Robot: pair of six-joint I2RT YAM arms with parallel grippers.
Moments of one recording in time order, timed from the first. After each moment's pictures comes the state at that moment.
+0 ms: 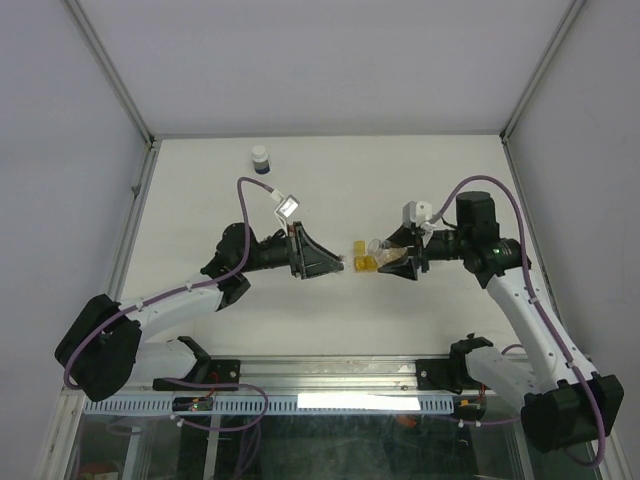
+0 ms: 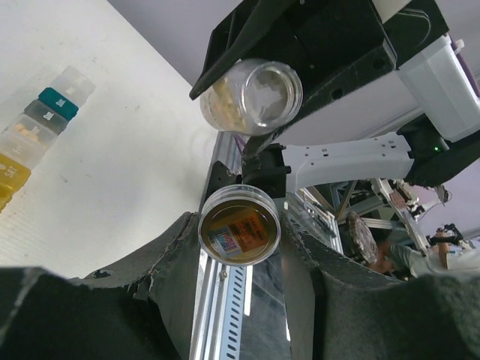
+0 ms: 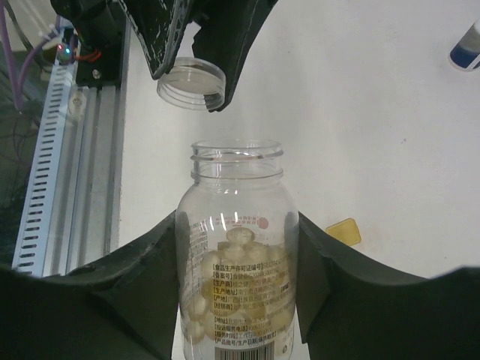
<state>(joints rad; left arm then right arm) -0.70 1.22 0.54 0.79 0.71 -0.90 0.22 0.95 0.87 -0.60 -1.16 -0.67</state>
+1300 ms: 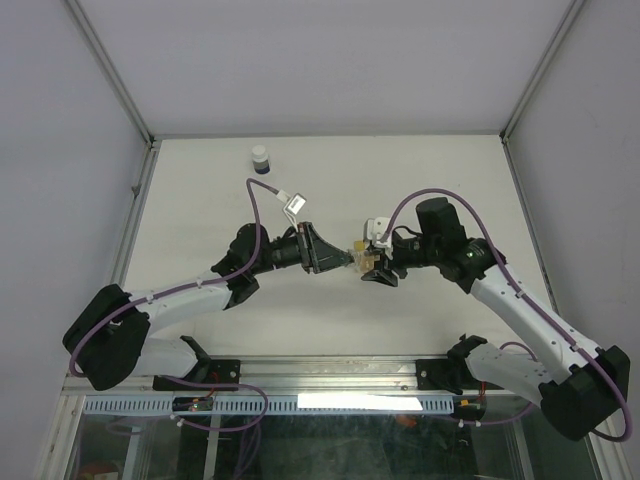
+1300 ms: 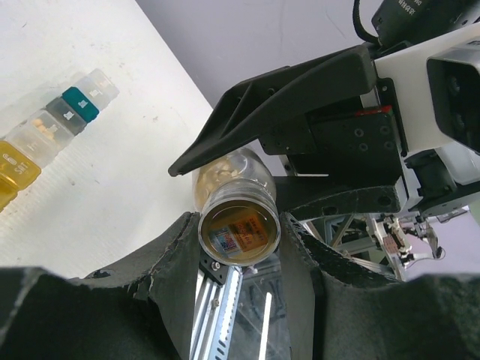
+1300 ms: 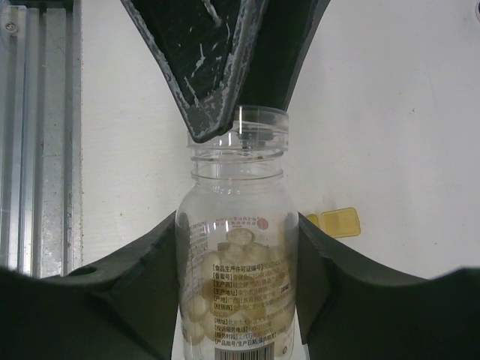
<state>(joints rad) -0.77 1.29 0.58 0.75 0.53 -0.97 0.55 1.01 0.87 -0.56 -0.75 -0.69</state>
